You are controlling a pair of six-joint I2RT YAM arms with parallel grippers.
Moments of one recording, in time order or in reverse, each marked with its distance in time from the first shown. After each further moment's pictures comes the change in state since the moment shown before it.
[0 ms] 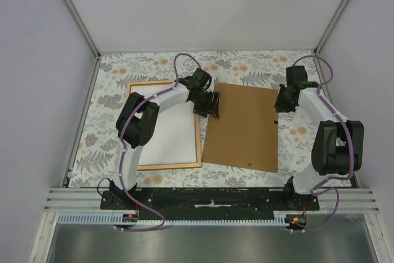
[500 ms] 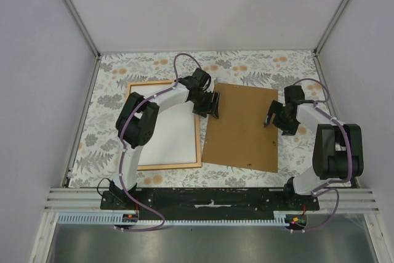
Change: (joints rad) left arm 0.002 -0.001 0.000 -0.005 0.006 0.013; right arm -0.009 -0.024 -0.250 0.077 -0.061 0.067
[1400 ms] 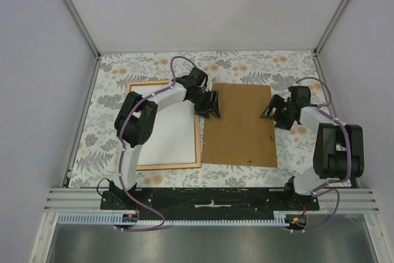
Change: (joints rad) left arm 0.023 -0.001 -0.011 0.016 0.125 -0.057; right arm -0.066 -0.027 -0.082 0.282 -0.233 0.025
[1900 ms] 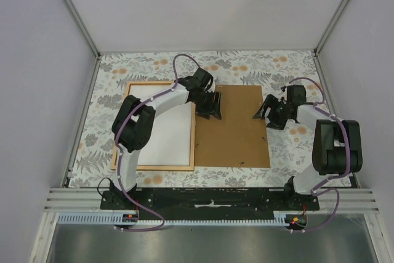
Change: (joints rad) left arm -0.063 -0.071 -0.008 -0.037 -0.063 -0.053; right arm 0.030 0.044 0.019 -0.005 -0.159 0.026
